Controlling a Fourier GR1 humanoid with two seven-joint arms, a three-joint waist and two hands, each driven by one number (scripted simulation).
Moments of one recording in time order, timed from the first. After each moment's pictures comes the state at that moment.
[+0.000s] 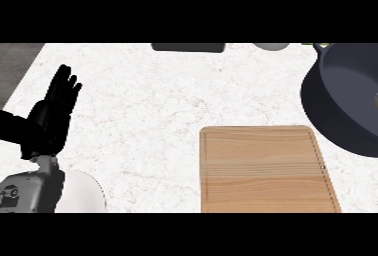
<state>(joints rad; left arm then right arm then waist) -0.23 0.19 0.09 -1.61 0.07 0.12 0.22 -0.26 -0.81 -0.20 -1.18 0.18 0.00 -0.53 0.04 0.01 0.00</state>
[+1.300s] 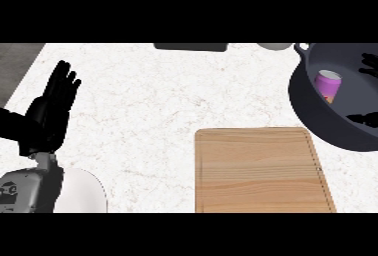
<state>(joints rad) -0.25 0.19 0.10 -1.61 0.07 0.11 0.22 -0.78 -0.70 -0.24 -0.24 0.27 0.30 -0.83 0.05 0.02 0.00</state>
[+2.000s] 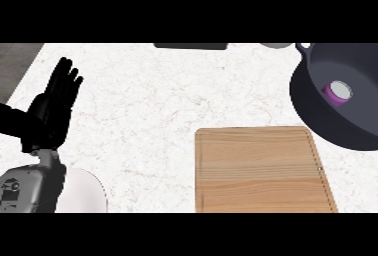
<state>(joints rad) -0.27 0.18 0.10 -1.61 0.07 0.11 0.23 -0.77 -0.89 -0.37 -0.16 0.13 0.50 -0.72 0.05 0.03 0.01</state>
